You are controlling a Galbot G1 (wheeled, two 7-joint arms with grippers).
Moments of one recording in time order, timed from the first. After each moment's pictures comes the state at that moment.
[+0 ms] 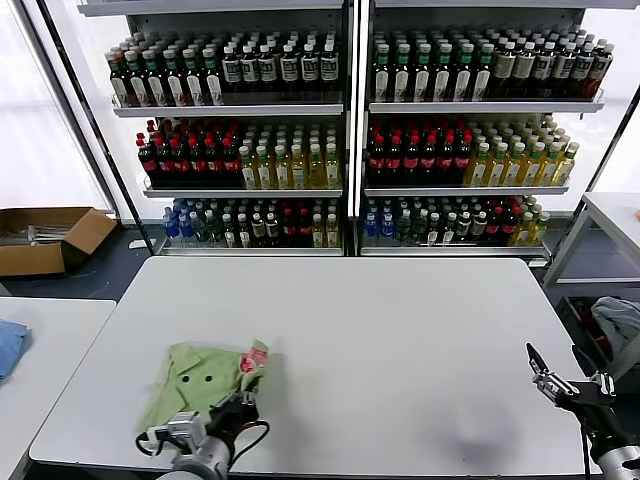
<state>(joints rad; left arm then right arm) 1.45 -1.21 -0.23 -2.17 -0.71 0.48 -0.44 -1.71 1.22 1.03 2.14 0.67 -0.20 -0.22</state>
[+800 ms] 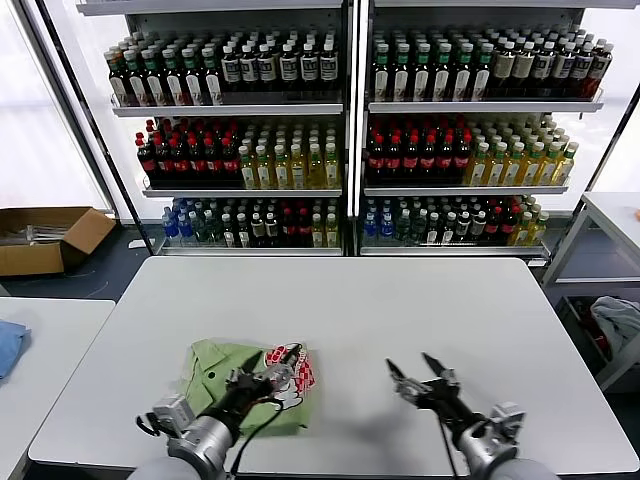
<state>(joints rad) 1.45 -1.16 -0.35 -2.28 -0.90 0.42 -0.30 -1.43 1.21 0.39 2.06 0.61 -0.42 -0.11</state>
